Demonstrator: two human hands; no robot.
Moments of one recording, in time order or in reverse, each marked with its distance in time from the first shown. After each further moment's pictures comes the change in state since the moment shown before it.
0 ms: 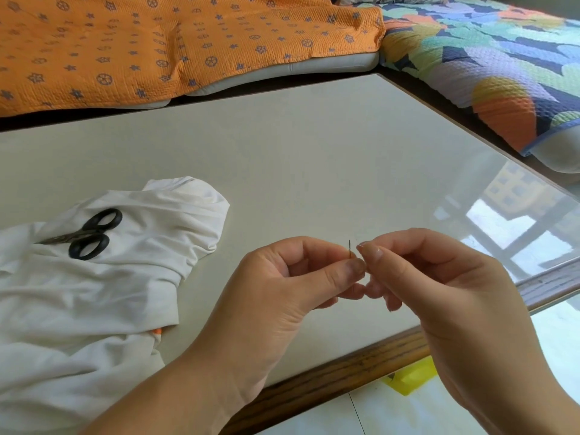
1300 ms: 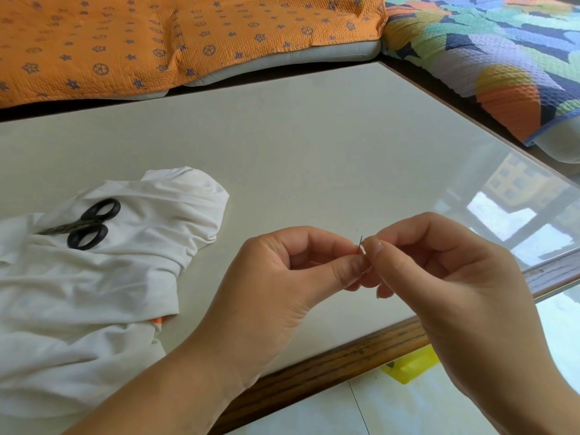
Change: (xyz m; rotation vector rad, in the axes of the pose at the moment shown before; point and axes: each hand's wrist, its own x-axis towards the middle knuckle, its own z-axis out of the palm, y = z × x) left_hand -0.001 0.000 -0.001 0.109 -0.036 0.094; right_hand -0.004 0.001 -0.001 -0.112 -0.006 -0.098
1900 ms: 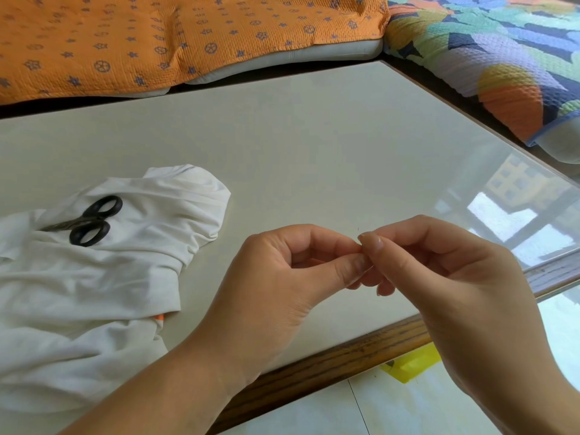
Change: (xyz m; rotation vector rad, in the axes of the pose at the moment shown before) left_hand 0.001 -0.005 -0.002 0.026 0.001 0.030; right_hand 0.001 0.004 0.000 0.014 -0.008 0.006
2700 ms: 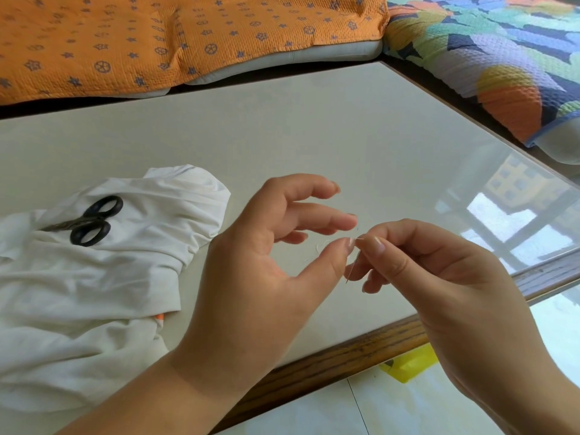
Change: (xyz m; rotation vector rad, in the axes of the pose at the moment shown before) left_hand -0.006 0.006 -0.002 0.486 0.253 0.479; right_hand 0.002 0.008 -0.006 0.006 -0.100 0.021
